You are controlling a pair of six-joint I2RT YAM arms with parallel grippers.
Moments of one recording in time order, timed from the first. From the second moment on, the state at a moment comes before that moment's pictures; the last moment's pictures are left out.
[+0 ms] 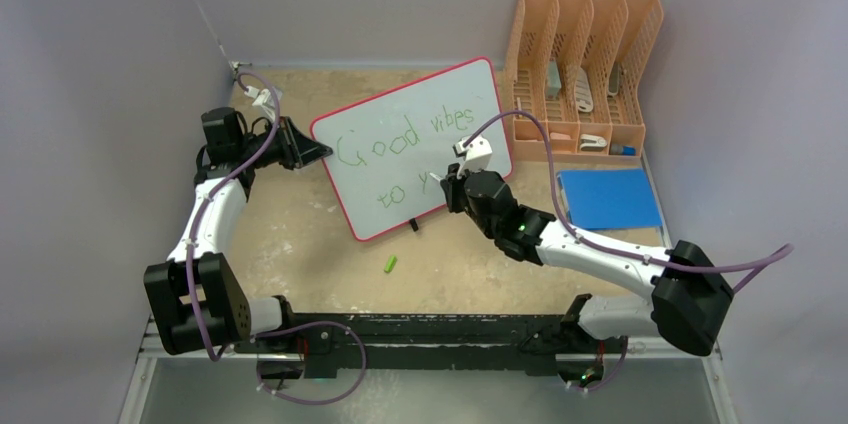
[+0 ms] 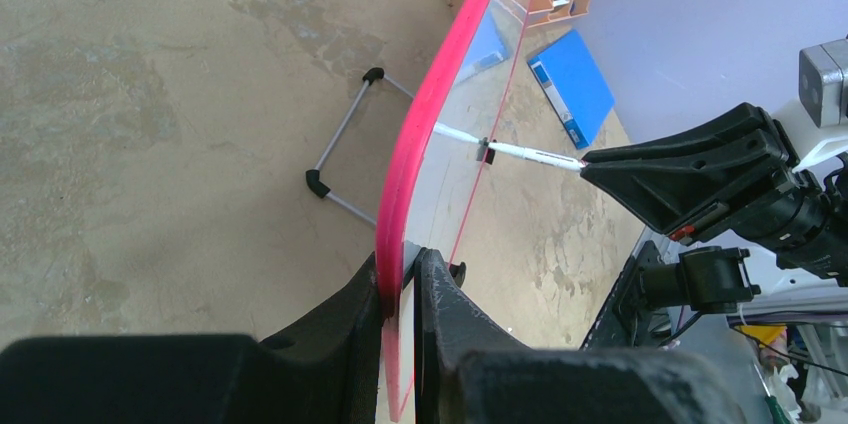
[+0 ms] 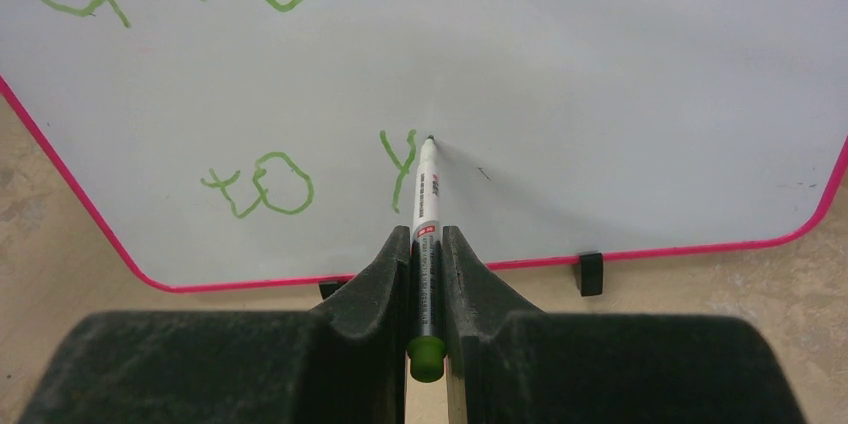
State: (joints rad) left arm 0.21 1.29 0.89 -0.12 1.04 -0.24; right arm 0.91 1.26 0.74 0.14 0.41 0.33
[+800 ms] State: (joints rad) left arm 0.21 1.29 0.89 -0.12 1.04 -0.24; right arm 0.91 1.25 0.72 0.09 0.40 0.34
